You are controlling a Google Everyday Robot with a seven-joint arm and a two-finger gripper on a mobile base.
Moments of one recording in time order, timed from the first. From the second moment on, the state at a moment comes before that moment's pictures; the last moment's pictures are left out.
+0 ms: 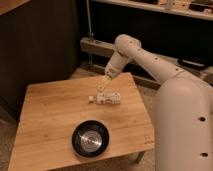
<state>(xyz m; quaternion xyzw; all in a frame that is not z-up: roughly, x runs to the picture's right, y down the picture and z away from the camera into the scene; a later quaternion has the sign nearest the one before) -0.006 -0.022 0.787 -0.46 -0.16 0.24 0.84</state>
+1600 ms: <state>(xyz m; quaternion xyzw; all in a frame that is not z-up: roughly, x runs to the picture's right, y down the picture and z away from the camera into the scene) -0.021 -0.004 0.764 -0.40 -0.15 0.14 0.89</state>
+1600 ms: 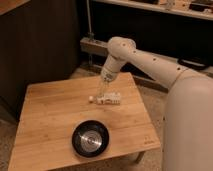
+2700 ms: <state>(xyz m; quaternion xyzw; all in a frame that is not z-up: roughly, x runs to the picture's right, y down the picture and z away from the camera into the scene) 0.006 -0.057 0.728 -0.18 -0.22 0.02 0.96</state>
